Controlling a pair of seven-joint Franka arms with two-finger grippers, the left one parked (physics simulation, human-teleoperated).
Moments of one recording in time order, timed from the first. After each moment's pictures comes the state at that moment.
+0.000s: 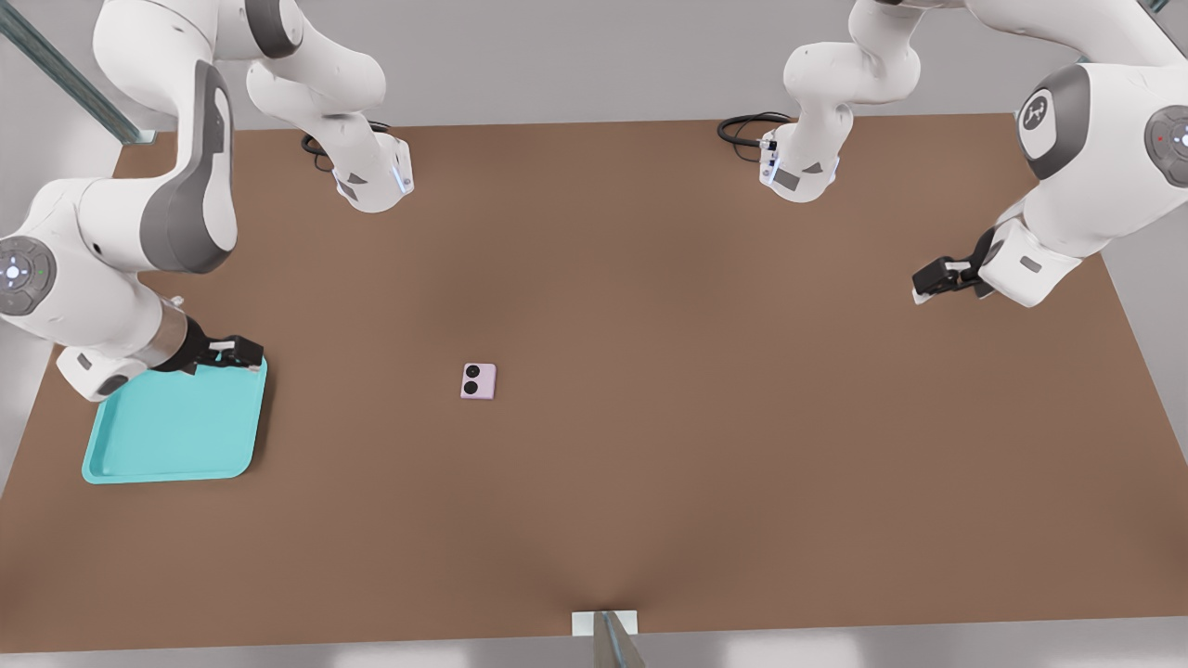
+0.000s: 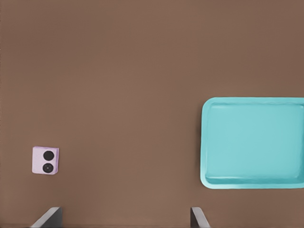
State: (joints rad) arm 0.09 0.26 -0.09 -1.35 0.00 1.53 -0.02
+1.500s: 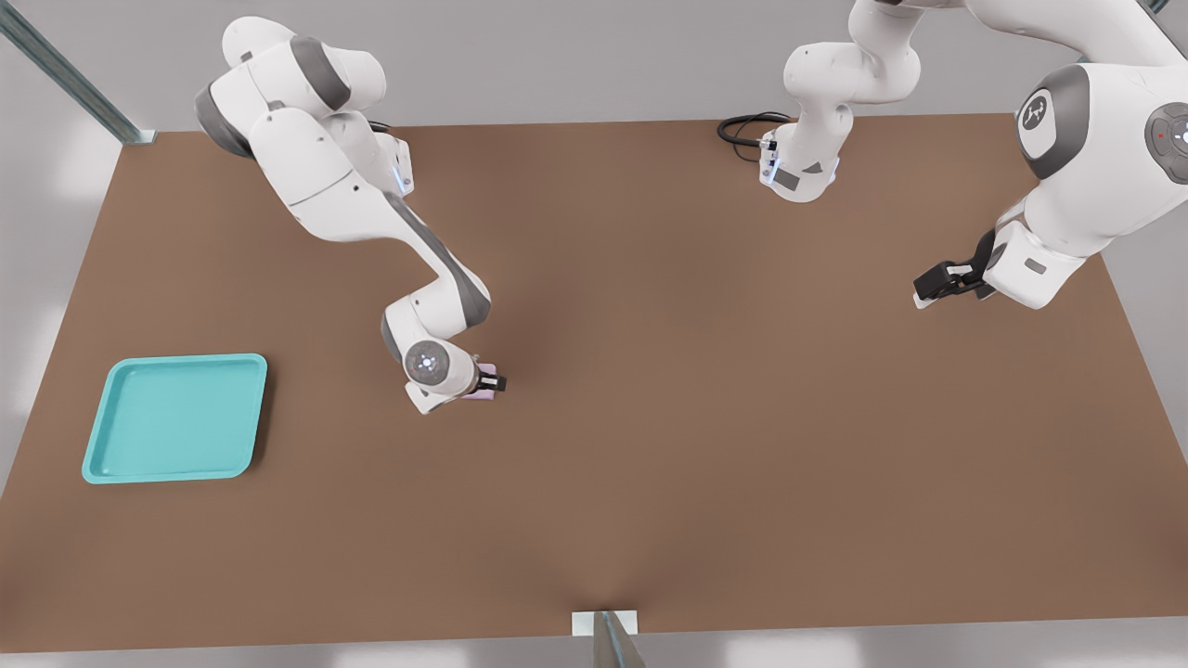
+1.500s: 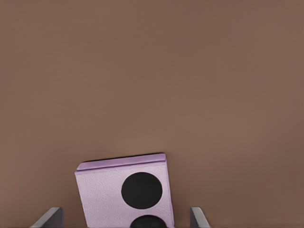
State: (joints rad) arm 0.17 0.62 0.31 -1.87 -0.07 2.27 0.68
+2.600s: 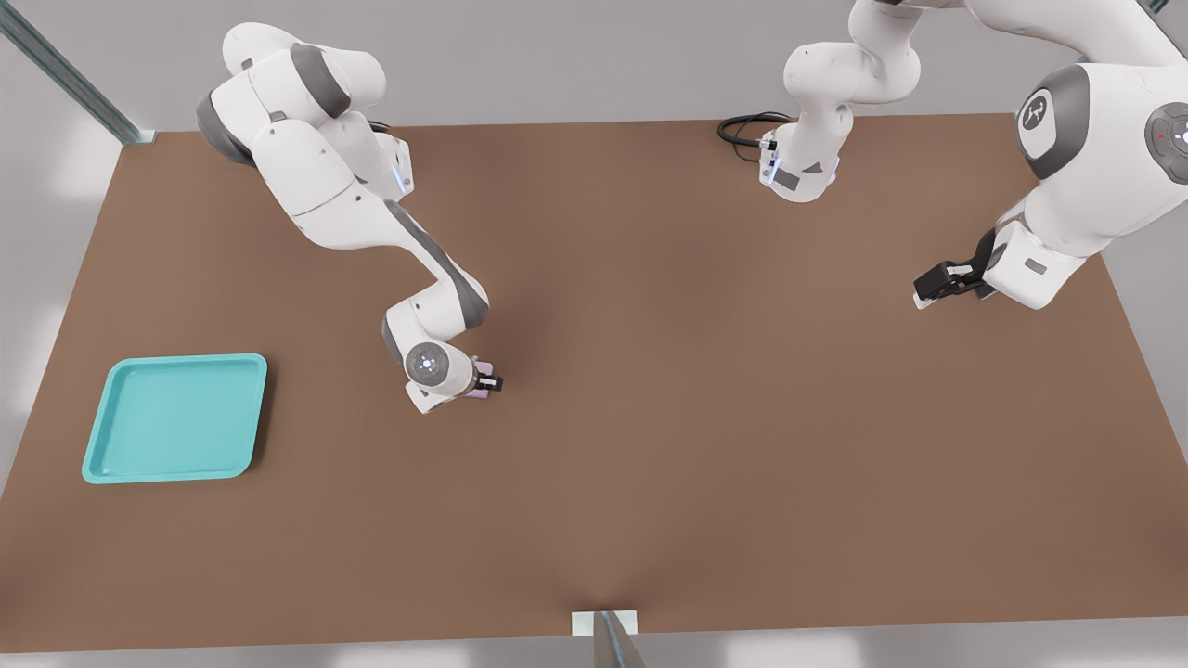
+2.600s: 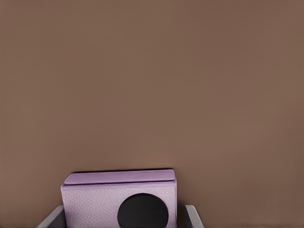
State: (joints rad) arm 0.15 0.65 0.31 -1.90 -0.09 2.33 0.68
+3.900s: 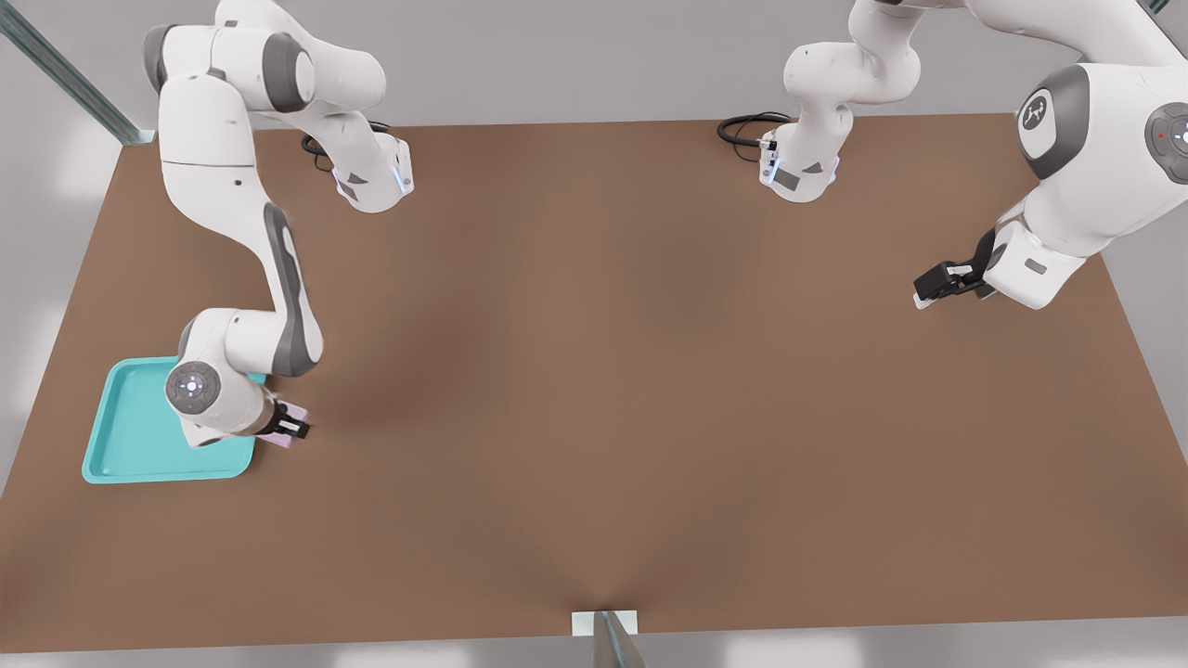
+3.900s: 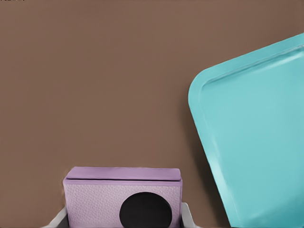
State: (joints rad) arm 0.16 0.48 -0.27 -1.82 -0.03 2.20 0.29
